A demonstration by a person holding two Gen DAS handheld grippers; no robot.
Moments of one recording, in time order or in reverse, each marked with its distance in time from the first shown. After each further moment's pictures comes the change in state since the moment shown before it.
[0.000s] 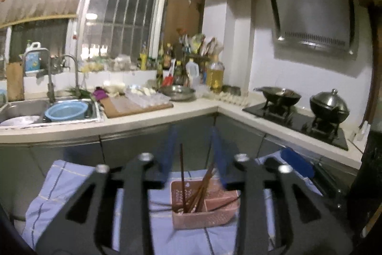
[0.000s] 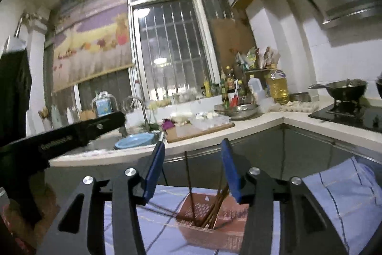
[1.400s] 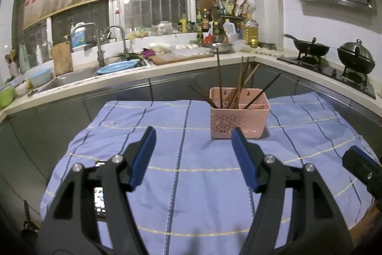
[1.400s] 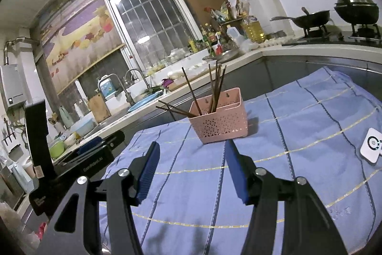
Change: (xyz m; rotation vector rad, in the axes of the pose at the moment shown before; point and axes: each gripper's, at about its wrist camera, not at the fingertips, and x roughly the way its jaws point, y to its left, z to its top) left arm -0.100 -0.020 -0.146 0.058 0.198 0.297; right arm -0.154 0.007 -0.107 0.243 0.229 -0.007
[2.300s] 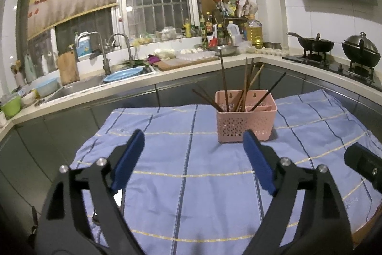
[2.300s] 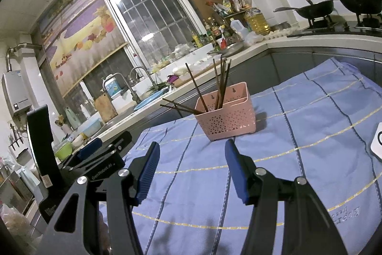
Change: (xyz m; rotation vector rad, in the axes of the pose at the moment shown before) left arm 0.004 -0.006 0.002 0.050 -0.033 0.051; right arm 0.009 -0.005 0.005 0.038 0.026 0.046
